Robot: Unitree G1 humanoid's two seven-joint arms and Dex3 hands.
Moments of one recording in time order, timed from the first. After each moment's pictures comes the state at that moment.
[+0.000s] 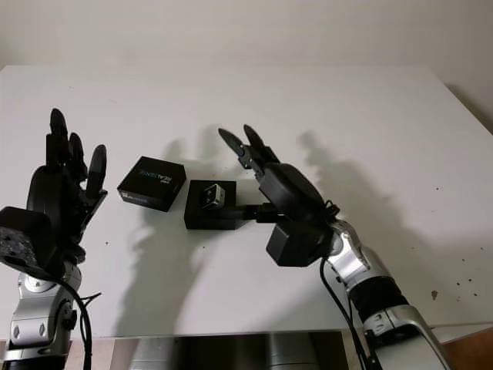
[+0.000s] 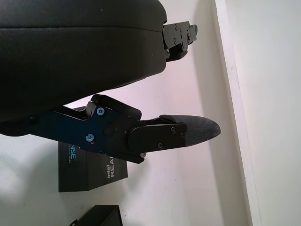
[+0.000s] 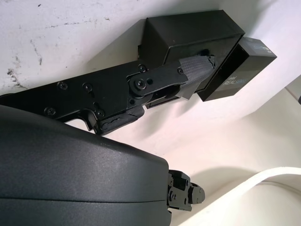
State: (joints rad) left arm -0.12 0.17 0.22 -0.12 0.01 0.01 0.05; right arm -0.50 -0.39 0.27 0.59 -0.52 -0.63 -0.06
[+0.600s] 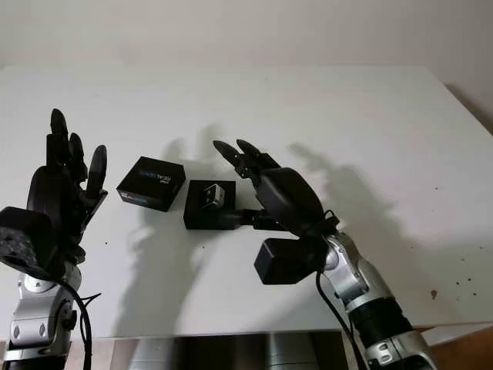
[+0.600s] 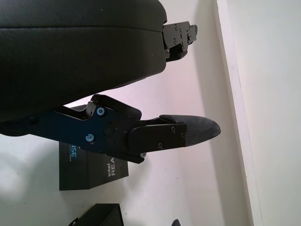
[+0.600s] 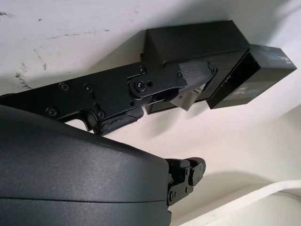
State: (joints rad) left arm -0.12 0.17 0.22 -0.12 0.01 0.02 0.05; right arm -0.40 -0.34 0.30 0.25 -0.67 -0.30 0.01
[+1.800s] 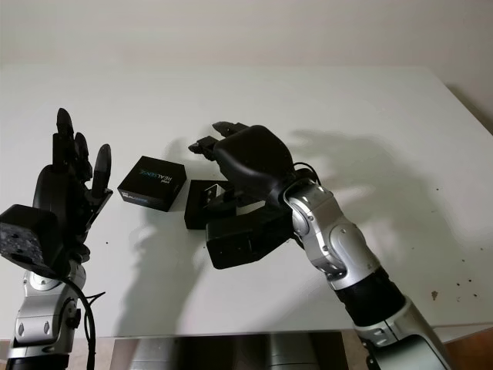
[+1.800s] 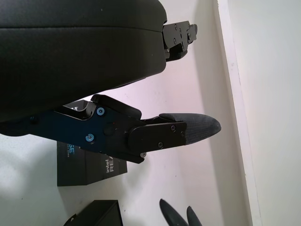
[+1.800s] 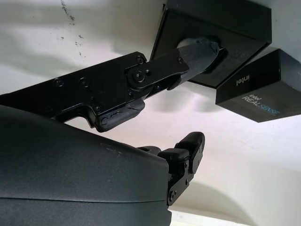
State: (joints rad) left arm -0.13 0.16 0.20 -0.11 0.02 0.02 0.06; right arm -0.56 -0.39 0.42 -0.08 -1.03 0.00 0.37
